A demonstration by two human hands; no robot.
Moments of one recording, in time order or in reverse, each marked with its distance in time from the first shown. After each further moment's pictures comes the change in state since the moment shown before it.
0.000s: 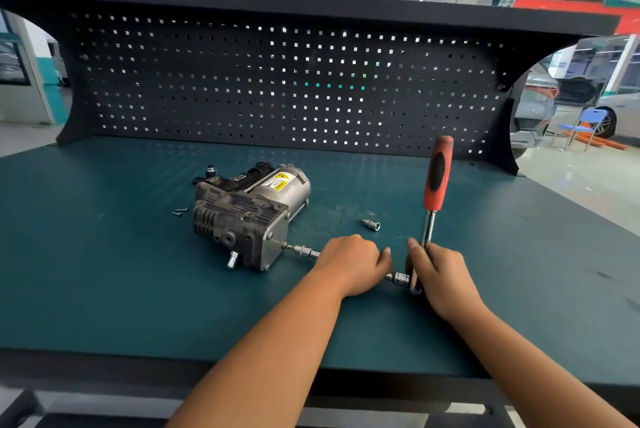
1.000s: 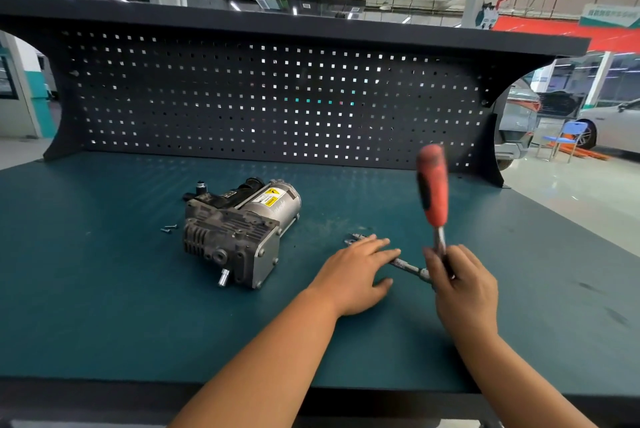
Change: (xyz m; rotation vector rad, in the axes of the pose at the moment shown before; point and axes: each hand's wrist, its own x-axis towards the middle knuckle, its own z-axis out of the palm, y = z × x) left_hand -0.001 0.003 -0.002 -0.210 0.000 0.176; right_hand -0.011 -0.001 -0.019 -0.142 0.463 -0.275
